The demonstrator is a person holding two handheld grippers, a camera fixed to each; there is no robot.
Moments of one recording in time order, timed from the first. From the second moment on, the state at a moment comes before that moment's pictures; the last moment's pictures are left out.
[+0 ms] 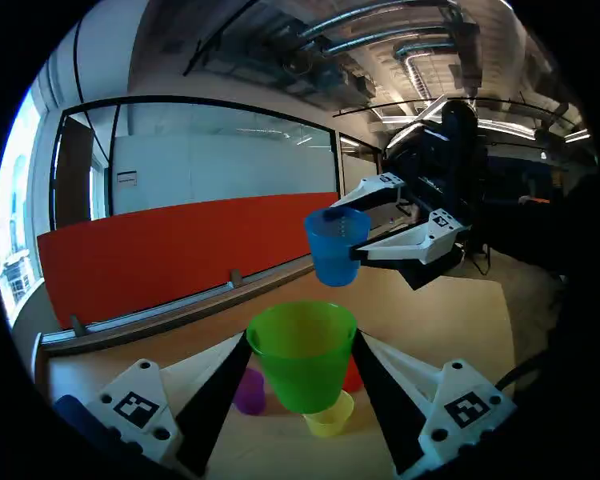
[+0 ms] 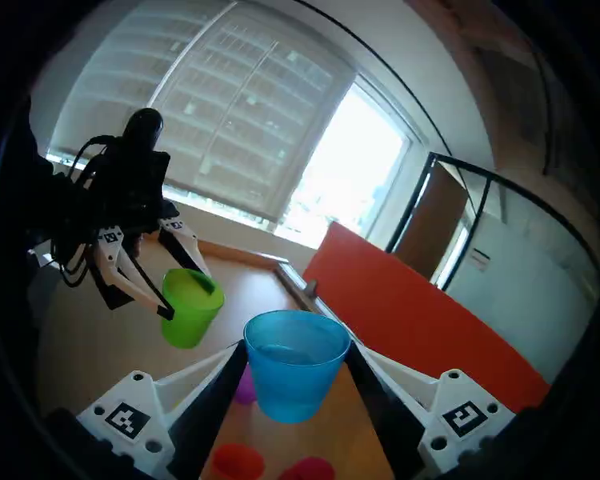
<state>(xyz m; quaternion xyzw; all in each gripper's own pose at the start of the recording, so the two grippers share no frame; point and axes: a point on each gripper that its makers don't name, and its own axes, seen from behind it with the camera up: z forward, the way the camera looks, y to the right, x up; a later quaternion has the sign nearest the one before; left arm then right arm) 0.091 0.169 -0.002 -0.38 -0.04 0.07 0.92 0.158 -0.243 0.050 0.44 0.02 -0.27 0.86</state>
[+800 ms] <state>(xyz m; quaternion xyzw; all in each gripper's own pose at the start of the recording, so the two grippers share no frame) 0.091 0.175 -0.002 -0.38 -0.04 0.06 0.92 0.169 -0.265 0.054 0.45 0.04 -0.32 0.83</state>
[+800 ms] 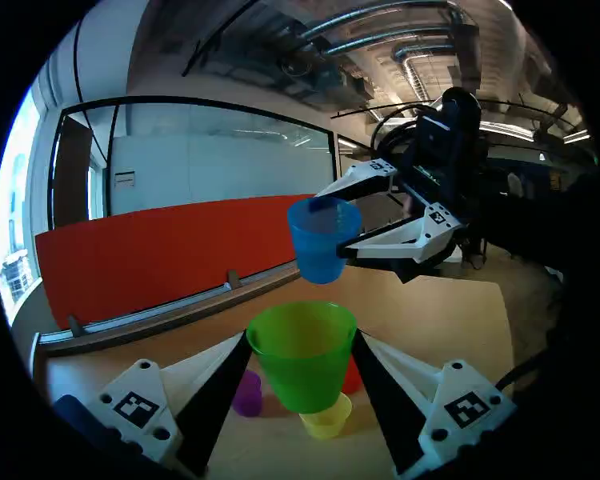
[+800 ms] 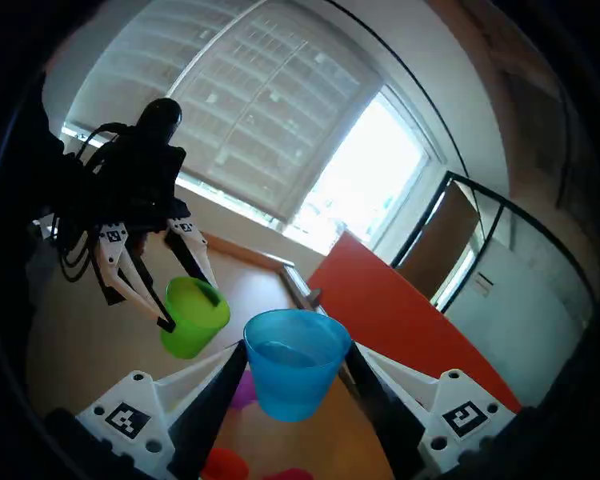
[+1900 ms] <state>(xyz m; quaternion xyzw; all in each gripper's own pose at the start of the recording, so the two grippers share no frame) 0.089 0.182 -0.006 -0.39 -0.04 0.07 0.92 0.174 -0.294 0.047 0.47 0.06 -0.37 0.80</state>
